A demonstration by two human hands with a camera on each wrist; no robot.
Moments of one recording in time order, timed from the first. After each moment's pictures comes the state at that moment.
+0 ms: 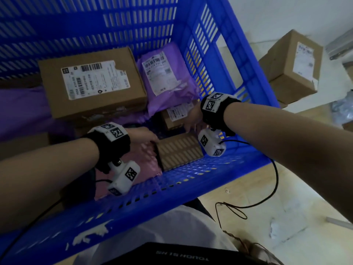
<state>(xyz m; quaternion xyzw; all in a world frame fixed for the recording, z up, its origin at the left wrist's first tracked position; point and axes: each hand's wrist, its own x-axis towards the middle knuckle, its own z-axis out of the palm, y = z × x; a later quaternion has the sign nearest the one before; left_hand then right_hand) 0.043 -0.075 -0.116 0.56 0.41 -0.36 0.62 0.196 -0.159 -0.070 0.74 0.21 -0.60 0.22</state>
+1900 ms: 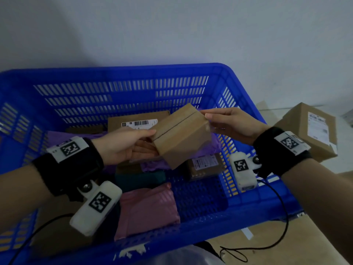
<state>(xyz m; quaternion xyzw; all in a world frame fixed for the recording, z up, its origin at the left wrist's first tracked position) -0.013 -0.002 0.035 0.49 0.44 -0.03 0.75 0.222 -0.150 0.039 0.63 0.30 -0.52 -0.50</state>
